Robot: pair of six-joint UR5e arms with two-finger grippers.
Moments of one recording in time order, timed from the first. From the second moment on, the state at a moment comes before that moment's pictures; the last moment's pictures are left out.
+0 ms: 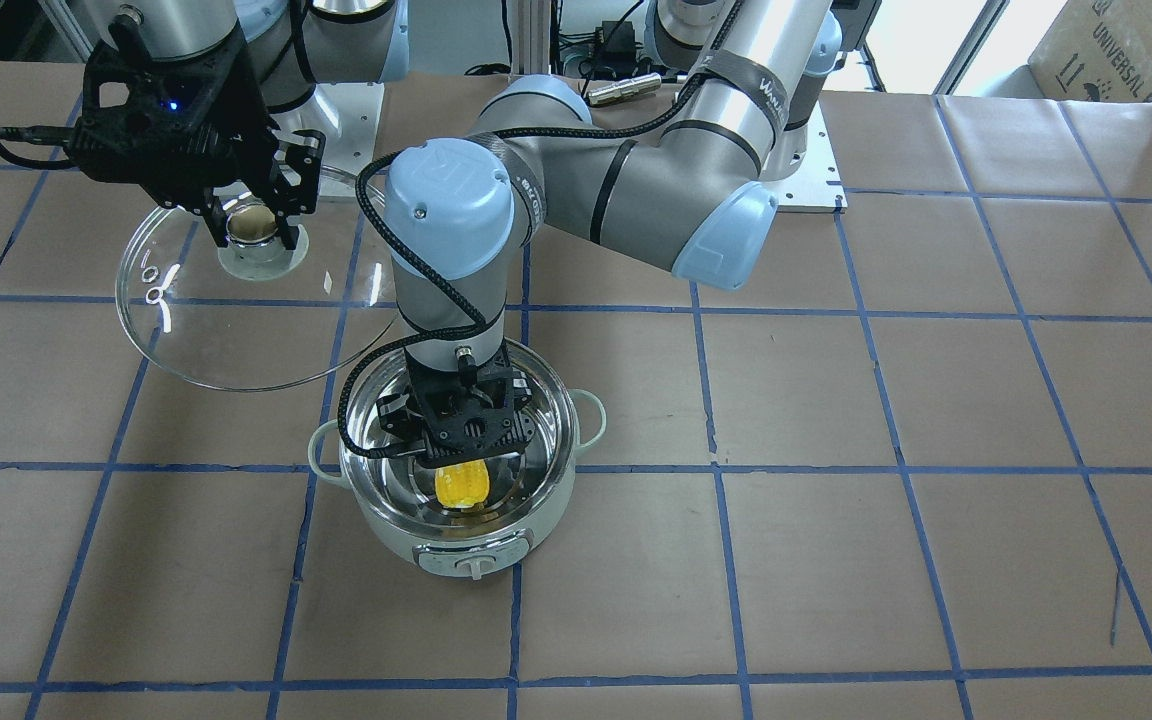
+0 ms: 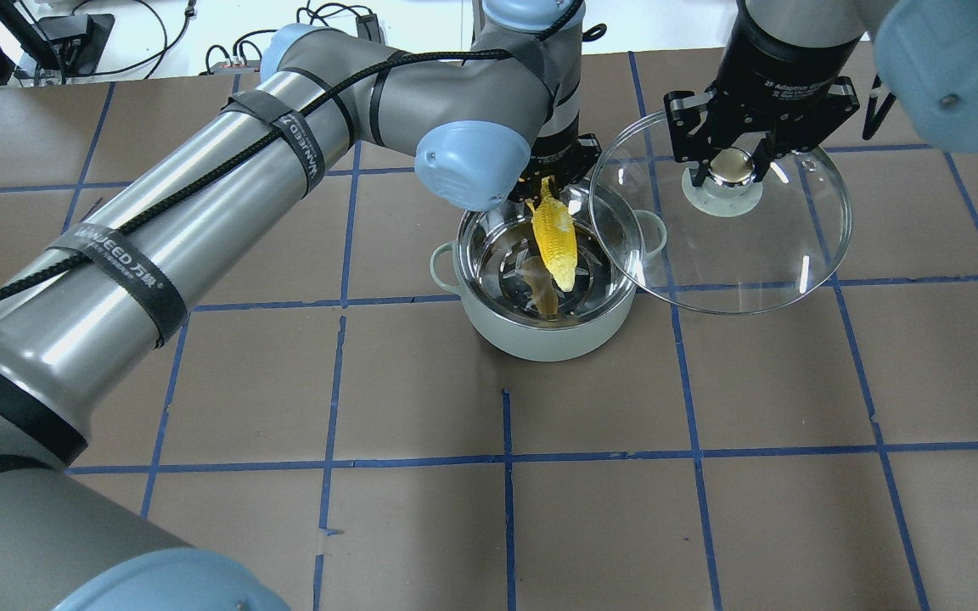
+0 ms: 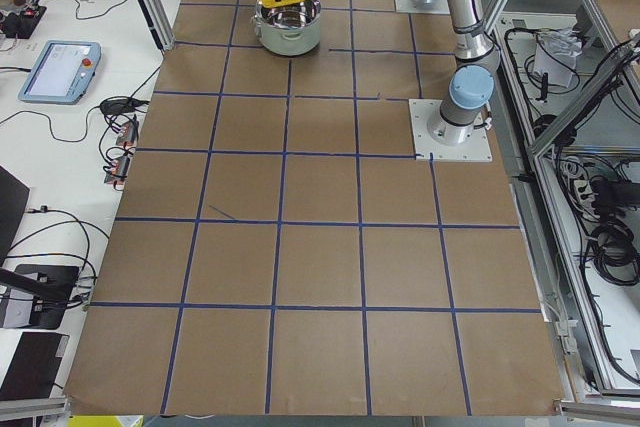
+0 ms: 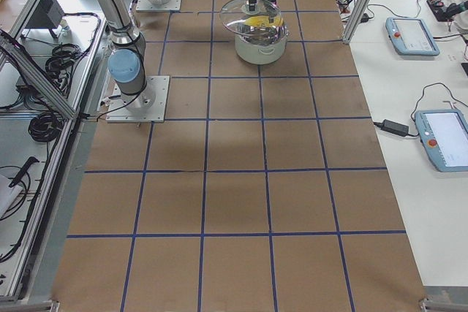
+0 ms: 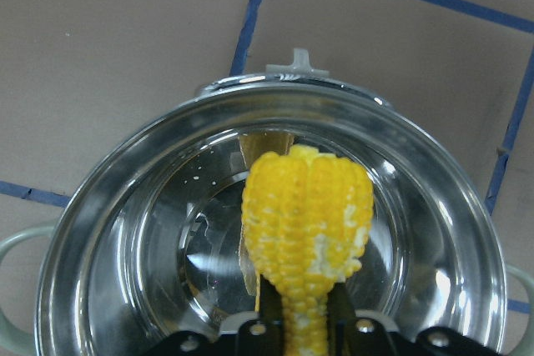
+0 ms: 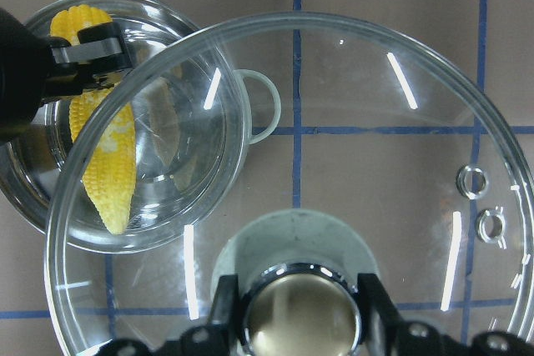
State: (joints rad) left arm -2.01 -2.11 -1.31 -1.17 1.55 -0.71; right arm 1.66 -1.57 1.50 -1.56 -1.61 0.07
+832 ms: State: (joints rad) left arm -2.01 -2.11 -1.35 -1.12 1.60 -0.69; right arm 1.65 -1.58 1.50 -1.57 -1.63 0.07
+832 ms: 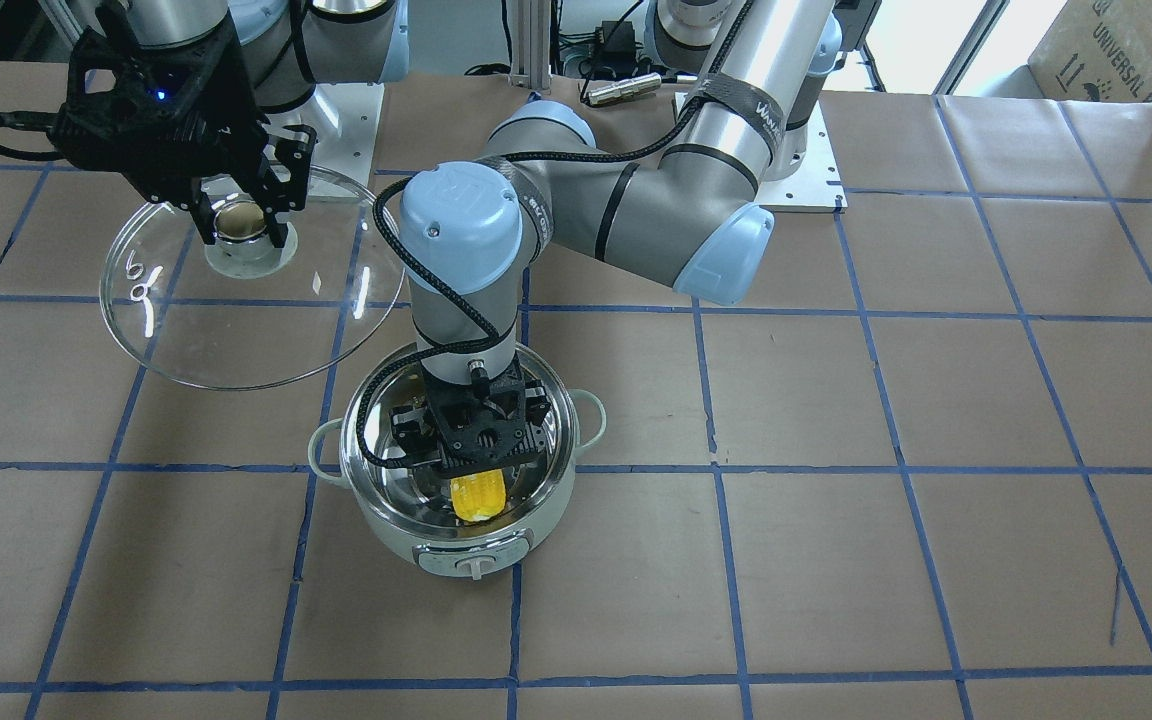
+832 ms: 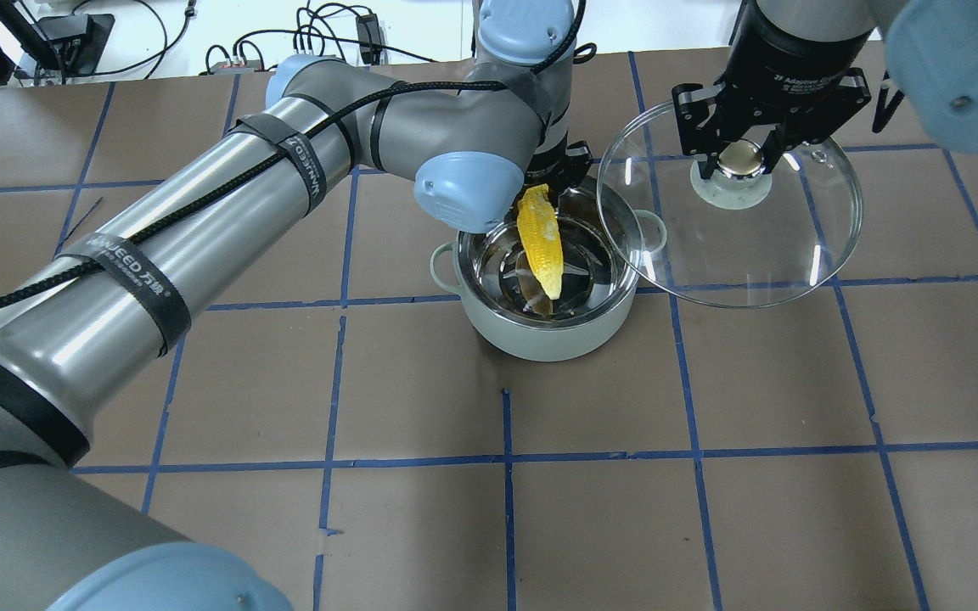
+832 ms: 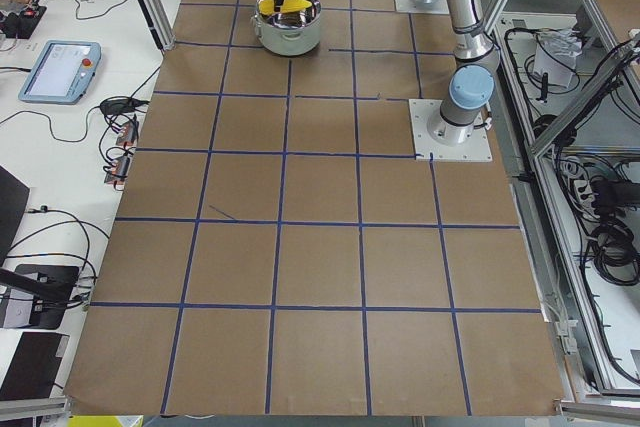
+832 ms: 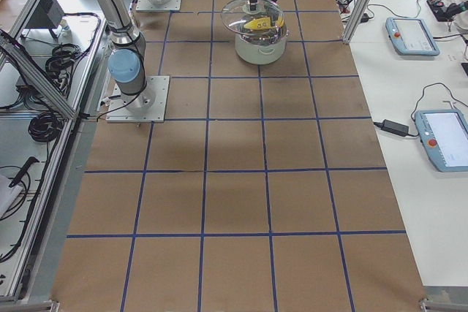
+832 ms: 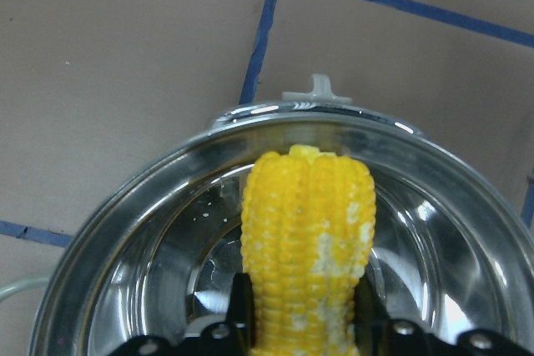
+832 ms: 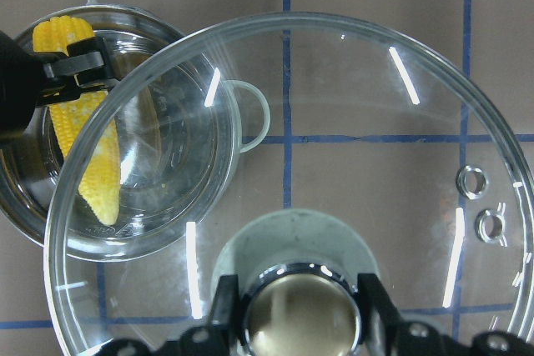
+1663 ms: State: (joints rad) left arm -1.93 -2.06 -1.35 -1.18 1.60 -0.50; right arm 1.65 -1.58 1.51 -1.58 -1.63 0.07
